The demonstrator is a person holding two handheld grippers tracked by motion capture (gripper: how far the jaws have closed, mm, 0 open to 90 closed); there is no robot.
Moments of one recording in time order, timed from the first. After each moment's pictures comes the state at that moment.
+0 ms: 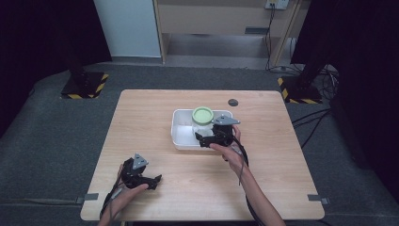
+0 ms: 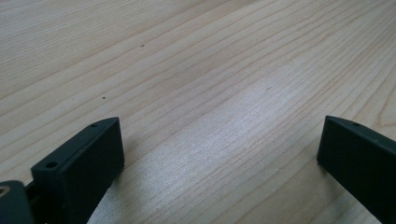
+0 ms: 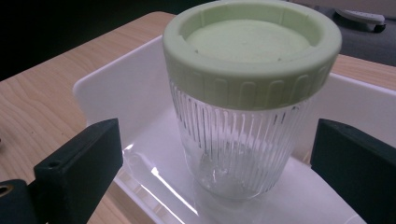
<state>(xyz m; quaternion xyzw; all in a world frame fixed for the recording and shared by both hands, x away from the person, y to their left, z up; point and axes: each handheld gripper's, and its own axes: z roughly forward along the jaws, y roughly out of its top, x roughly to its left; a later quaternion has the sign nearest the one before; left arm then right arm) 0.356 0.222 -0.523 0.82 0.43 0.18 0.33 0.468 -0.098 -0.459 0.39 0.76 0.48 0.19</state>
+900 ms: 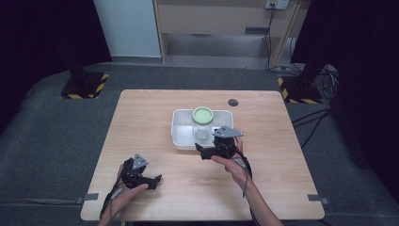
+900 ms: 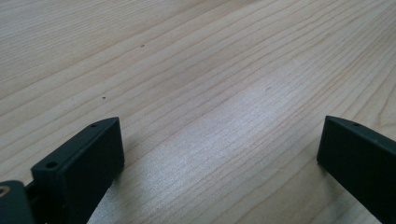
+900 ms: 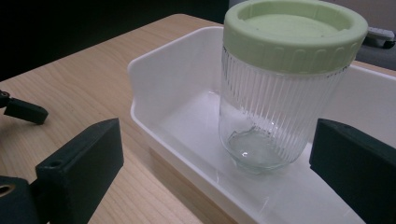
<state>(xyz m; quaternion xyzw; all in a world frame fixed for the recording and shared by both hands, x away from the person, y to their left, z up) 0.356 0.222 -0.523 0.82 0.43 0.18 0.33 0.425 -0.101 -0.457 0.36 0.77 0.50 0.20</state>
